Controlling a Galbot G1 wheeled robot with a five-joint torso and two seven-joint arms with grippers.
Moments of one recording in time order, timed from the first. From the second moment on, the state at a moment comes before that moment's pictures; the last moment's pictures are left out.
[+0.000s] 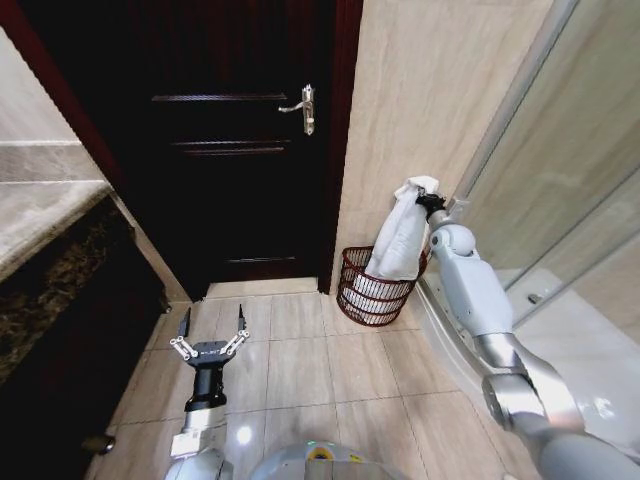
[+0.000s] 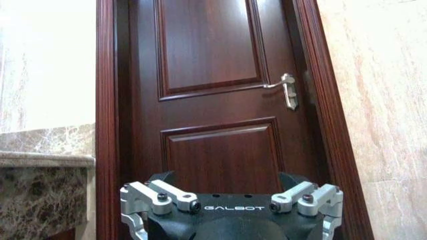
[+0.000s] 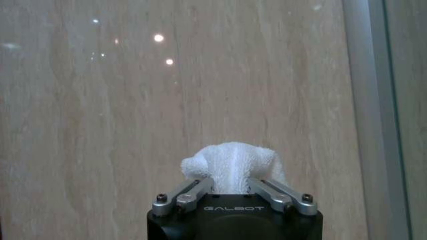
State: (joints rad) left arm 1.89 -1.61 -0.54 -2.28 0.20 -0.46 -0.19; right arm -0.30 1.17 0.30 1.15 0.57 -0.12 0.05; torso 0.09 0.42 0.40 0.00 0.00
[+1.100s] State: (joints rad) left arm 1.89 -1.61 -0.53 -2.27 0.20 -0.48 -0.20; right arm -0.43 1.19 0.33 1.16 0.54 -0.32 0.00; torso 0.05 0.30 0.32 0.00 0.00
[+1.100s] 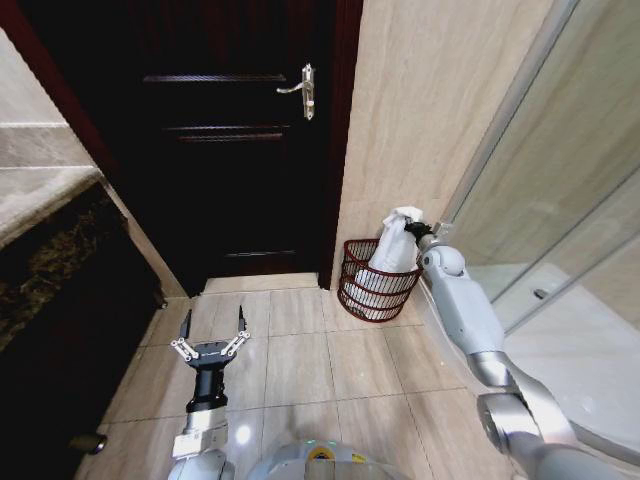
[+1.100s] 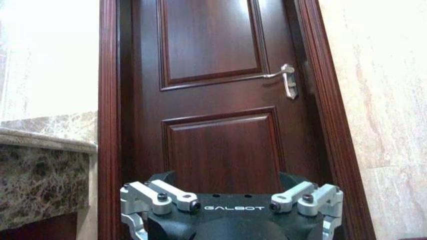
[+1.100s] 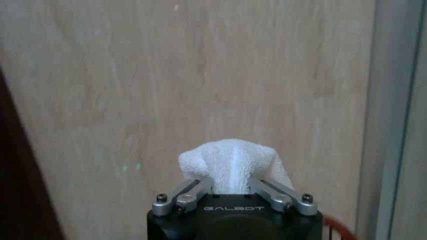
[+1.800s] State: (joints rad) left arm 1.90 -1.61 -0.51 -2.29 0.20 -0.50 -0.21; right arm -0.41 1.27 0.32 0.97 0.49 -0.42 -0.02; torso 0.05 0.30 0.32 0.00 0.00
